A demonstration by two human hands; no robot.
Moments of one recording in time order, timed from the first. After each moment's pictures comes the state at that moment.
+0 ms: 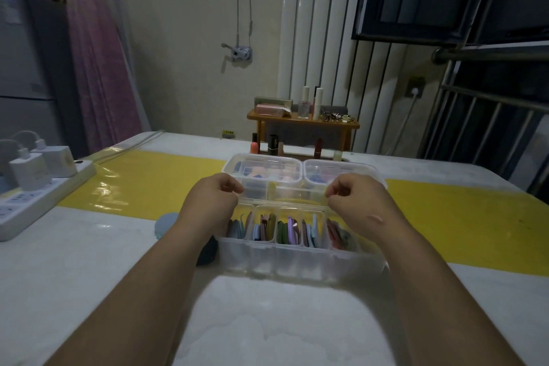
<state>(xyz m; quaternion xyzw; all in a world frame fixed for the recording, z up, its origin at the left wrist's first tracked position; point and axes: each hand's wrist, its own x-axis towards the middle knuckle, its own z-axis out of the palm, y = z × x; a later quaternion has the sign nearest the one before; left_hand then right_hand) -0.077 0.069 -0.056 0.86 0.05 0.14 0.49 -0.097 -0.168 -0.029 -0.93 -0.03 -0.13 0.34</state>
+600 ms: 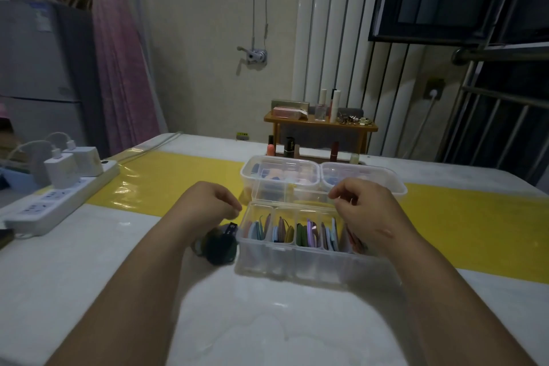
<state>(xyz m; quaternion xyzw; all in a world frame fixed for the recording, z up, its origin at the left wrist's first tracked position) -0.091 0.114 -0.046 0.89 0.05 0.03 0.45 -0.092 -0.157 -0.042 -0.92 -0.09 -0.17 0.34</state>
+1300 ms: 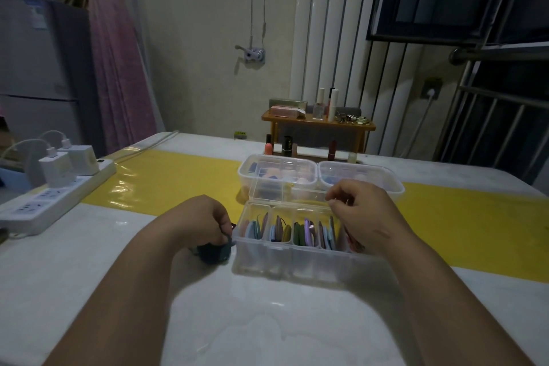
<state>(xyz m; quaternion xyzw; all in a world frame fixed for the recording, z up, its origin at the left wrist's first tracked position) -0.098 0.121 -0.049 0.96 0.02 -0.06 0.29 -0.093 -0.156 -0.044 -0.92 -0.11 -0.16 0.35</state>
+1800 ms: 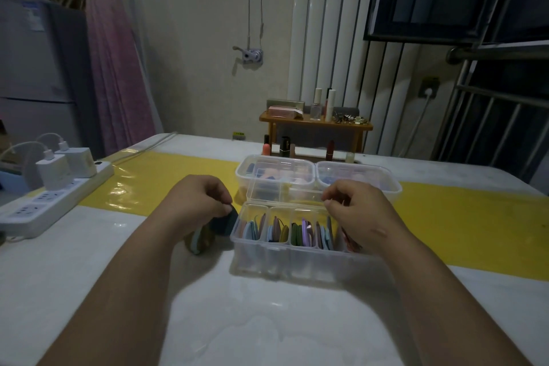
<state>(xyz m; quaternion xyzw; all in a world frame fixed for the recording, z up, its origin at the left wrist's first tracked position) -0.097 0.115 -0.037 0.89 0.03 0.09 0.44 -0.095 -0.155 -0.042 -0.92 -0.12 -0.15 0.35</state>
